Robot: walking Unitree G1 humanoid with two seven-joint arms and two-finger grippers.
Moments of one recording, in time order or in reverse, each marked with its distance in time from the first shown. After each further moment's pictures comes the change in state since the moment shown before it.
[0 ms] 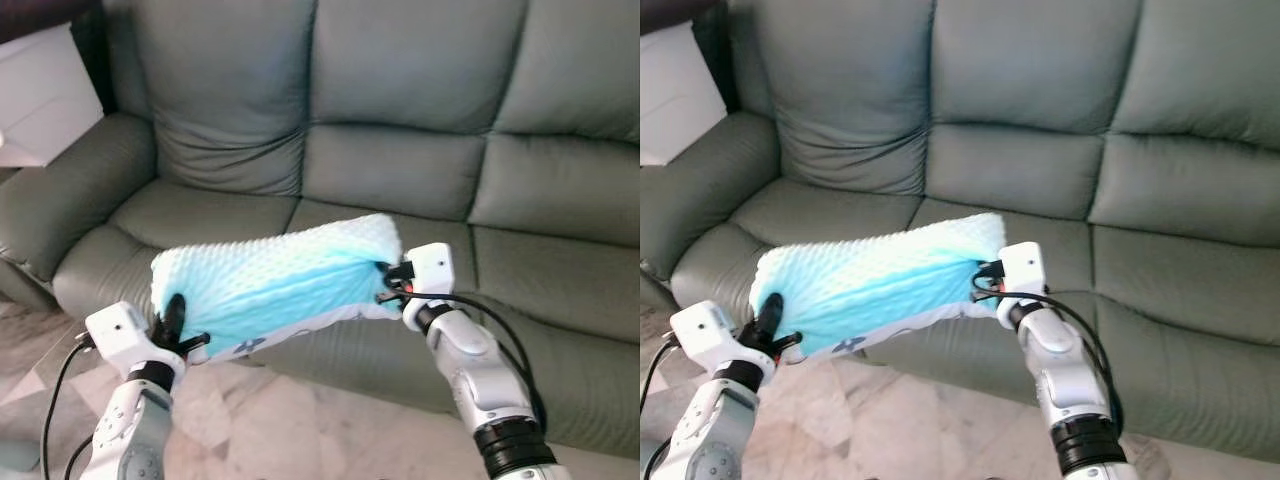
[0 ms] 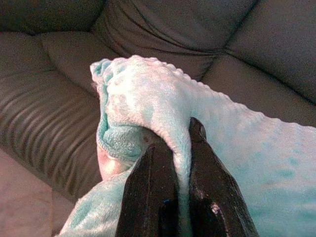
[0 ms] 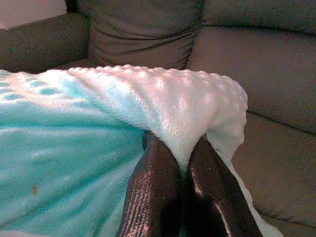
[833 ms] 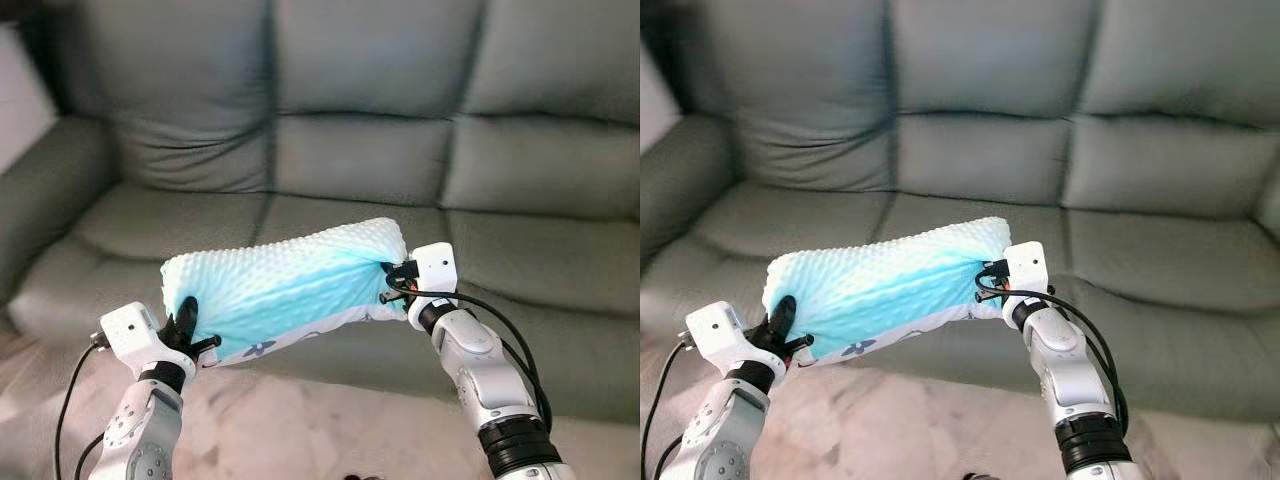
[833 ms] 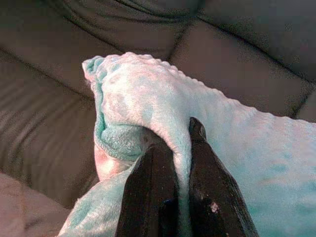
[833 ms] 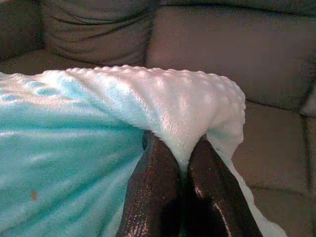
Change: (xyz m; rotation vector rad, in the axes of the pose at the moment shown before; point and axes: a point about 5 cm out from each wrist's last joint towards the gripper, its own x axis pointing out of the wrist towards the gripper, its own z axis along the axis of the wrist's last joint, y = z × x) left arm 0.002 -0.008 -0.007 -0.013 0.043 -0.021; right arm -0.001 -0.007 -0.001 -0.009 0.026 -0.030
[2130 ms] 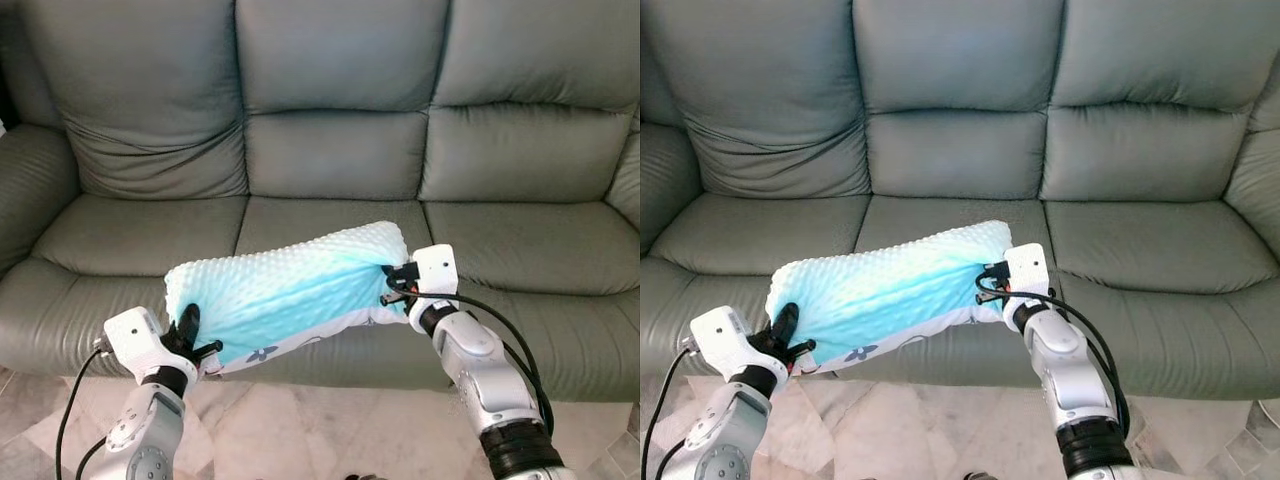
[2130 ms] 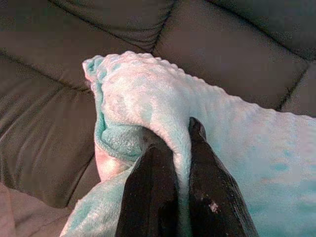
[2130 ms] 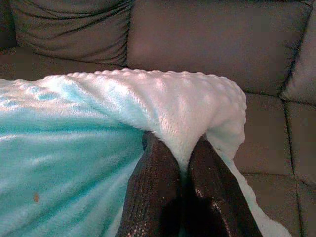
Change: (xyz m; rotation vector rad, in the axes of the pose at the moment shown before) left arm -0.004 0.001 -0.006 -0.001 0.042 0.011; right arm -0.003 0.001 -0.002 0.007 0.016 -0.004
